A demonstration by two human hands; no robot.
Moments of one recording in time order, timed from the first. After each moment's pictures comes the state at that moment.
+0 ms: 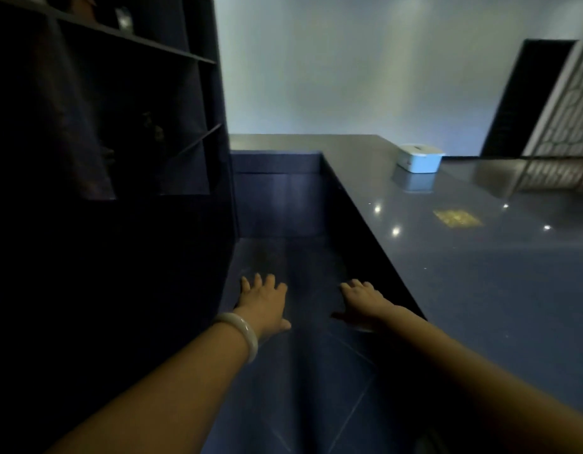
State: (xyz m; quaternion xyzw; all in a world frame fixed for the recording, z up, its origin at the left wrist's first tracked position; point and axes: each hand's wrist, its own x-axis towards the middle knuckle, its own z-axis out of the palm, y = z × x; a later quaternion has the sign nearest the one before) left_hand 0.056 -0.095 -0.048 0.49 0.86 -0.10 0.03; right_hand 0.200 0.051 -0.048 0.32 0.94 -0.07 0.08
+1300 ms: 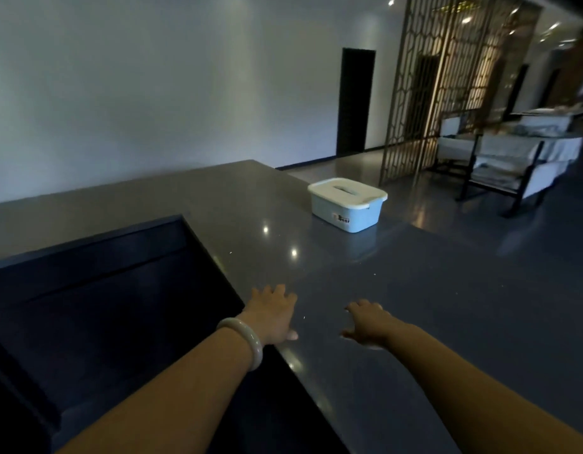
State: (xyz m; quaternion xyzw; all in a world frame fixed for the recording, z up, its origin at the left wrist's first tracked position) left_hand -0.396 0.795 -0.045 0.76 0.64 -0.12 -0.03; right_hand -0.189 0.838 -0.073 0.57 0.80 -0.15 0.07
